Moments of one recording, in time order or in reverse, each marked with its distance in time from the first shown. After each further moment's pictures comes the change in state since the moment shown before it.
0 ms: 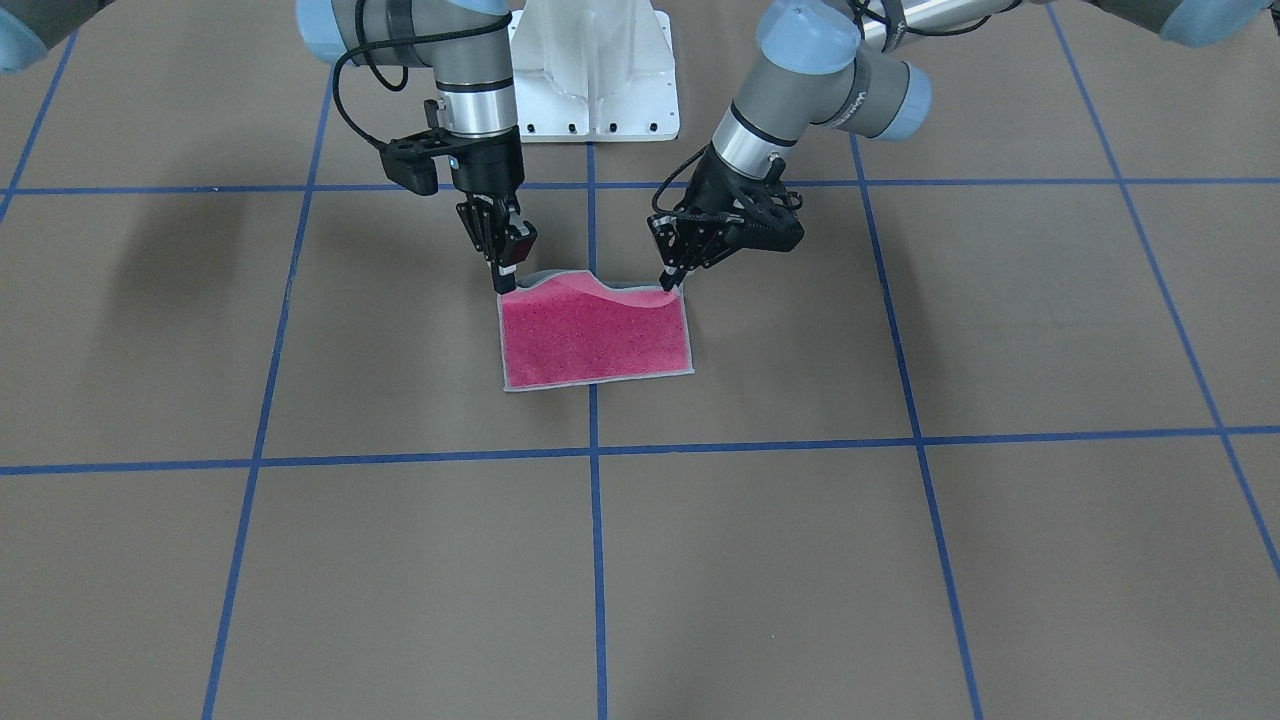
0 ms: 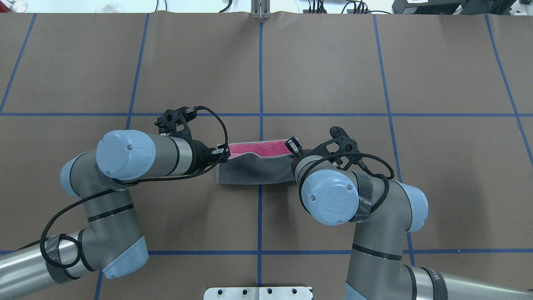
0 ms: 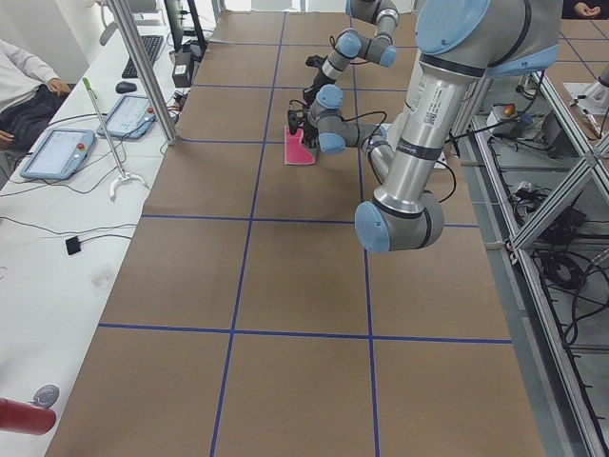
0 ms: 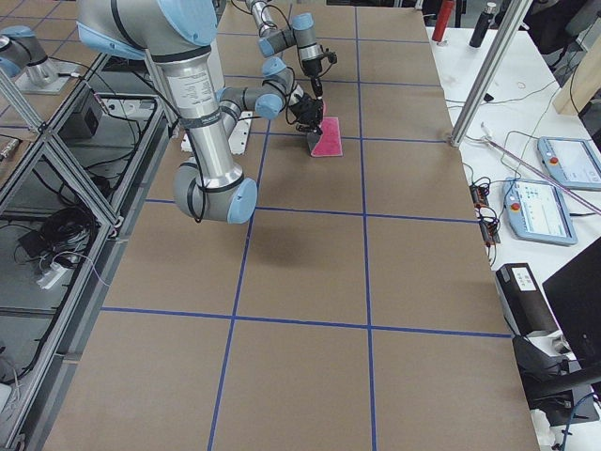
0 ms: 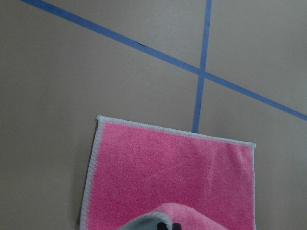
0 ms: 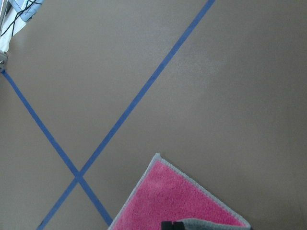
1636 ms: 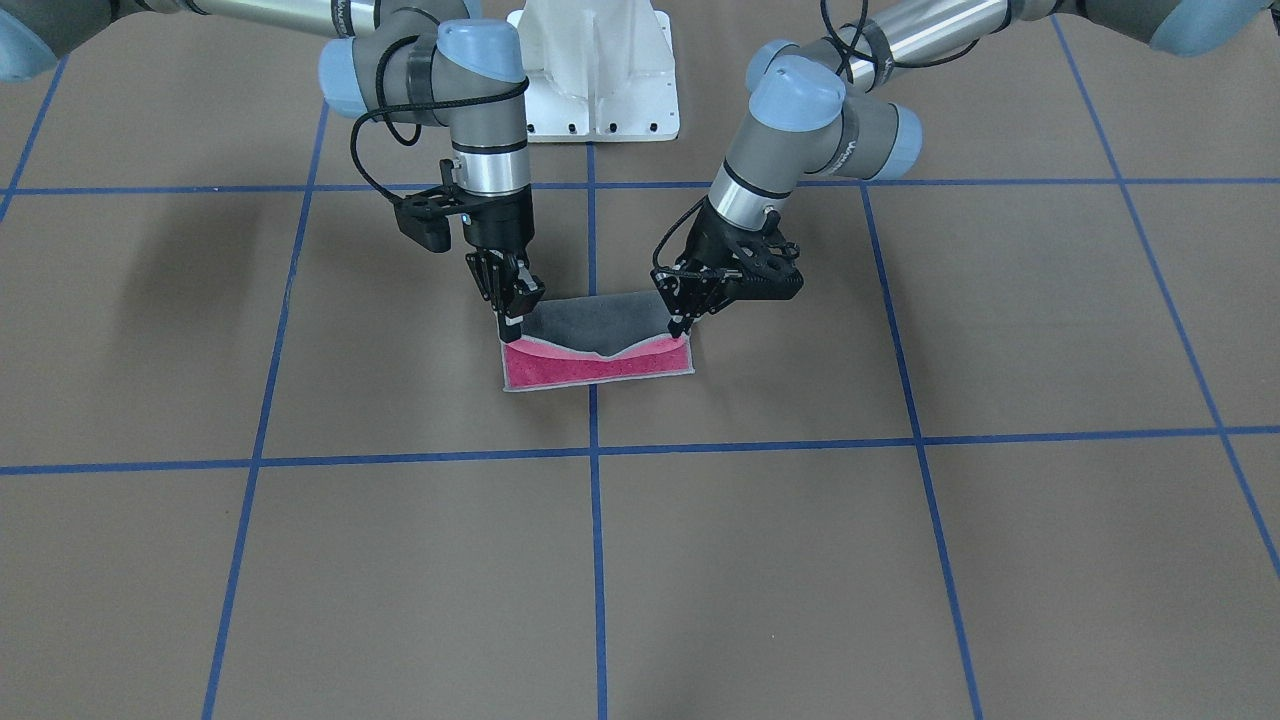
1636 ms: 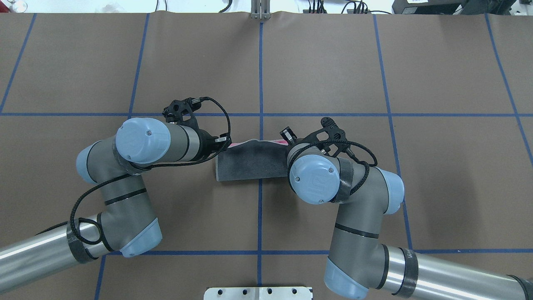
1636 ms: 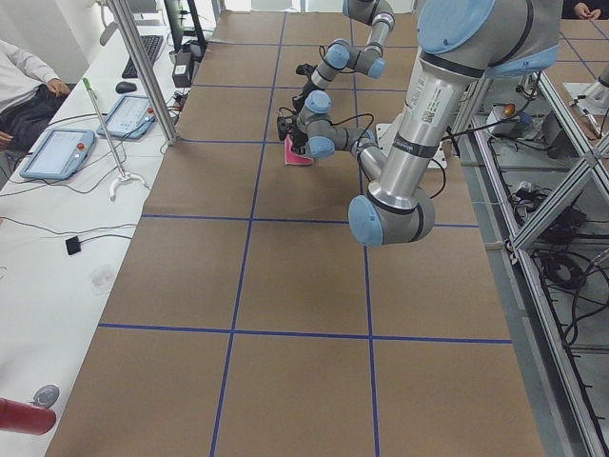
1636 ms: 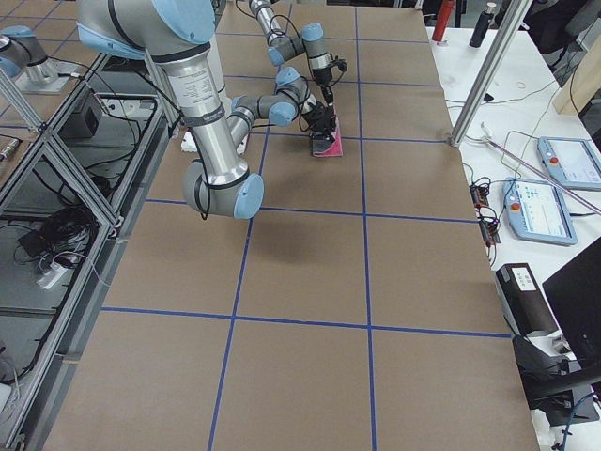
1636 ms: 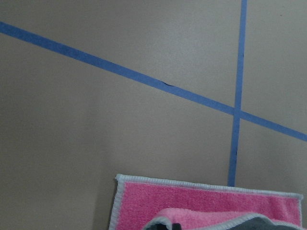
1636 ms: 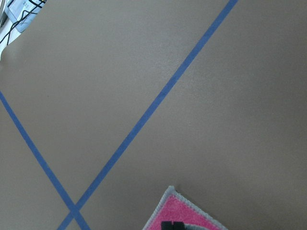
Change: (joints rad) left arm -0.035 -0.060 0.135 -0.014 0.004 0.025; right arm 0.036 0.066 -0.167 0.088 0.008 -0.008
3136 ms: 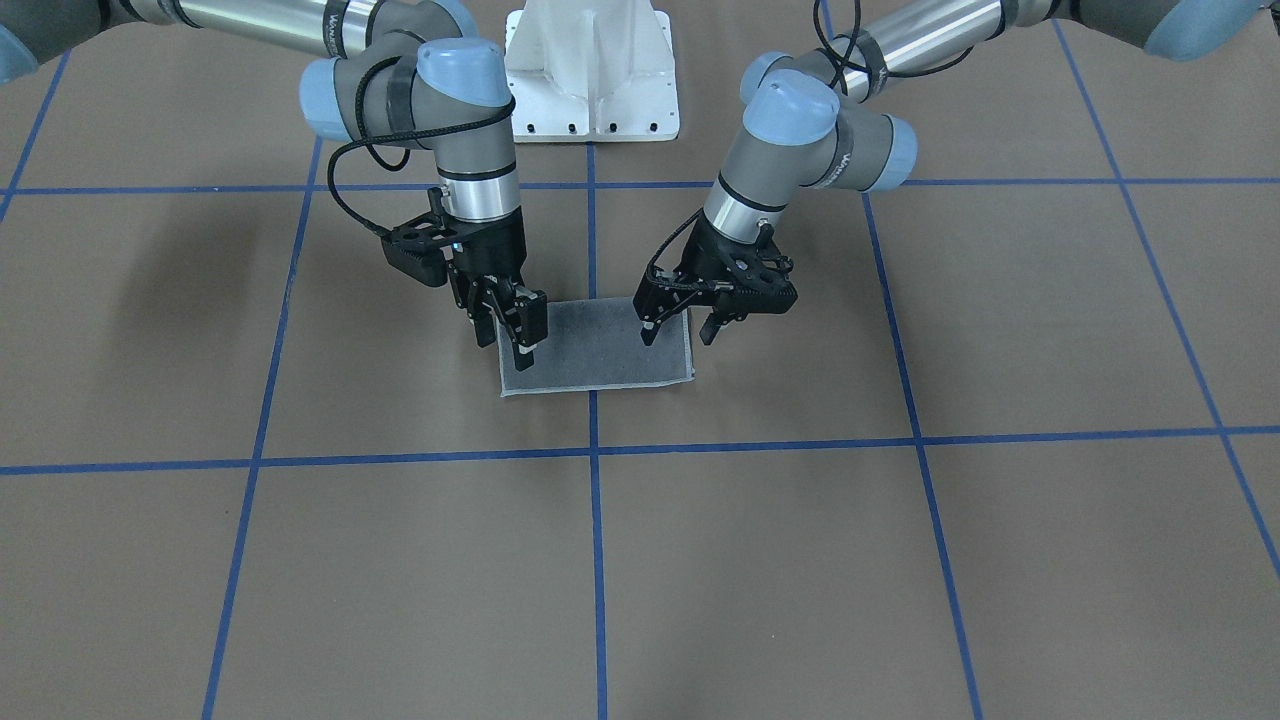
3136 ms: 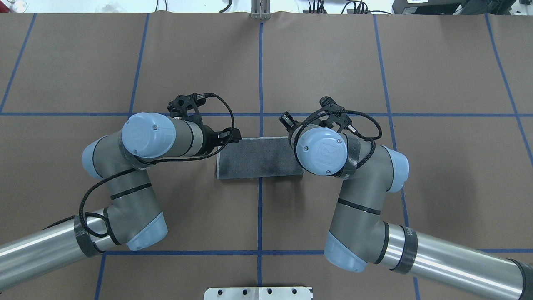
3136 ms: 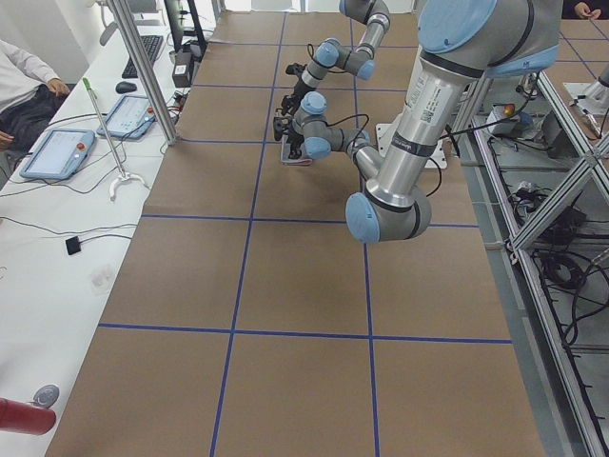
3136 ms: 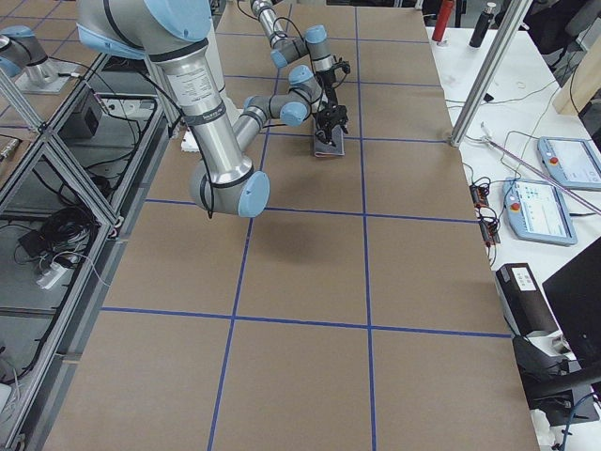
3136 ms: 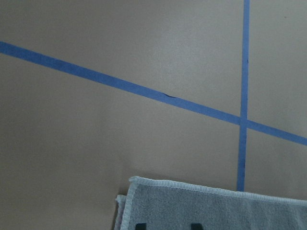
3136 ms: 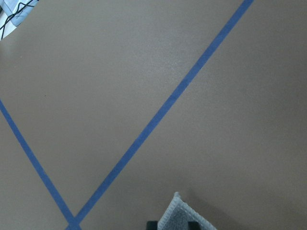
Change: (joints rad) left arm -0.011 -0.028 0.029 -0.007 -0.001 0.046; right arm 0.091 0.012 -0.009 0.036 0.148 -0.214
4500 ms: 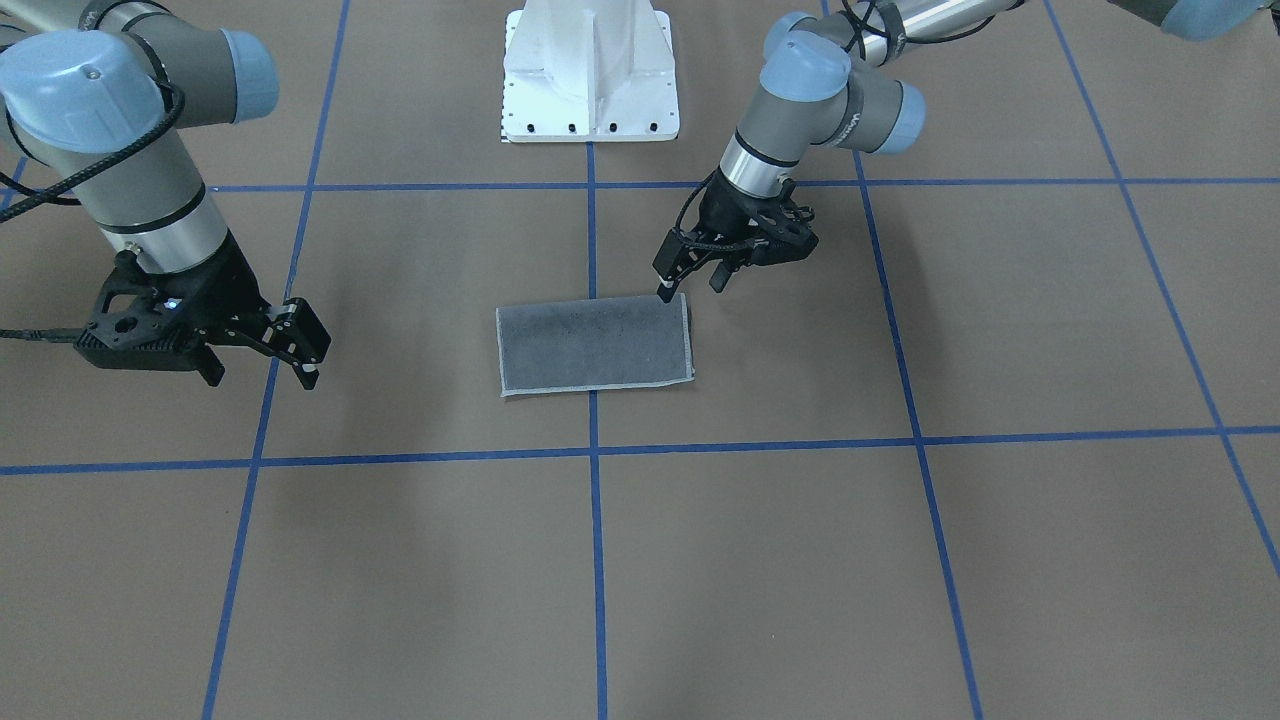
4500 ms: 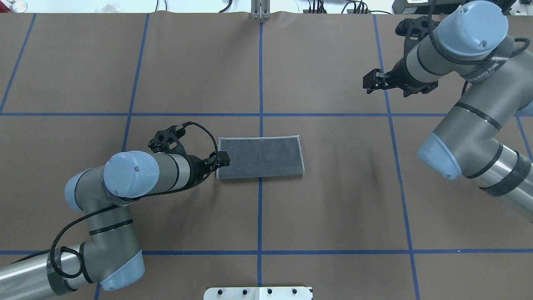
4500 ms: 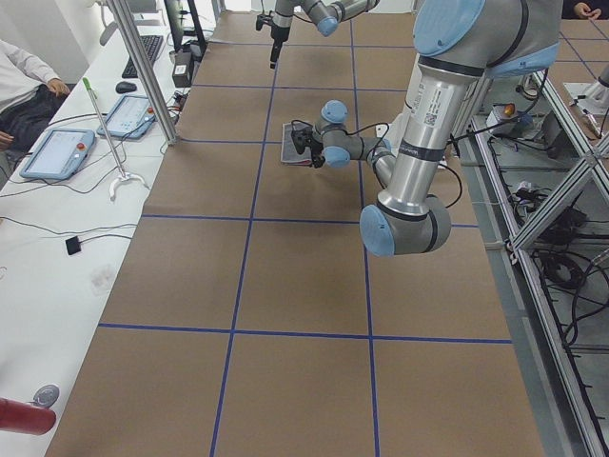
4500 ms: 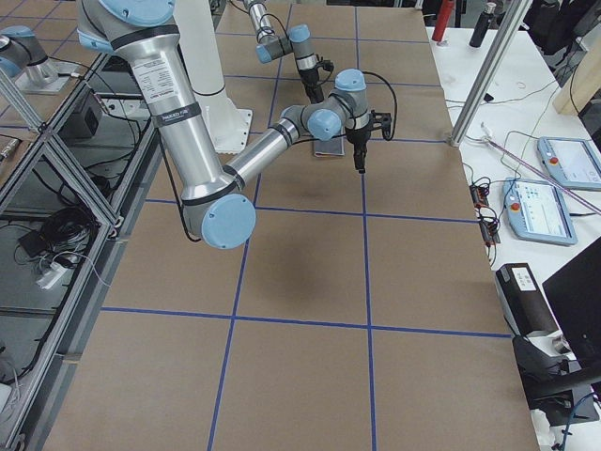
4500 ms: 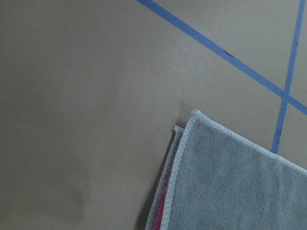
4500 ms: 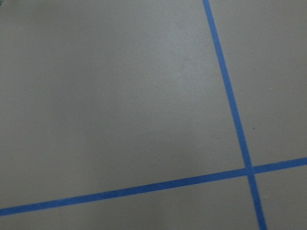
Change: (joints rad) left arm 0.106 0.129 -0.114 -0.015 0.076 -0.326; right arm 0.429 -0.192 0.128 -0.111 0.537 -1.002
